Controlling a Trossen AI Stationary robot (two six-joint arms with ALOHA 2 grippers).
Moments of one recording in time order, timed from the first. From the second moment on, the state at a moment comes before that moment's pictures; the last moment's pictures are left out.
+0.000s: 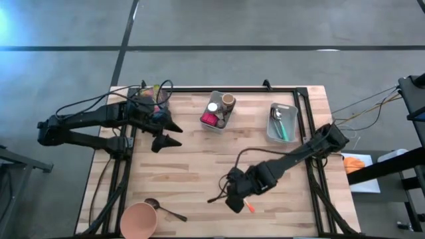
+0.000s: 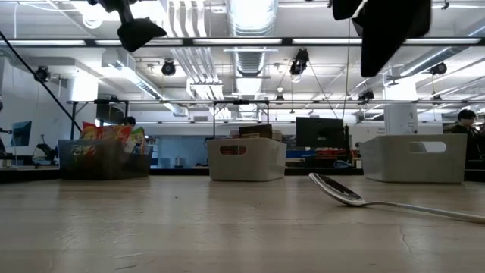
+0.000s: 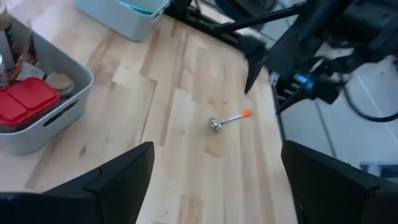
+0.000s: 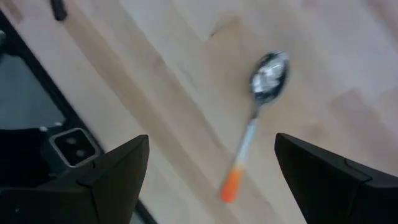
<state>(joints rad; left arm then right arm) 0.18 0.96 0.93 -0.55 0.36 -0.31 0.48 1.87 1.59 -0.95 0.05 1.19</state>
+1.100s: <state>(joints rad) 0.17 0.88 0.93 -0.55 0.37 -0.40 0.53 1.87 1.21 -0.54 0.10 1.37</state>
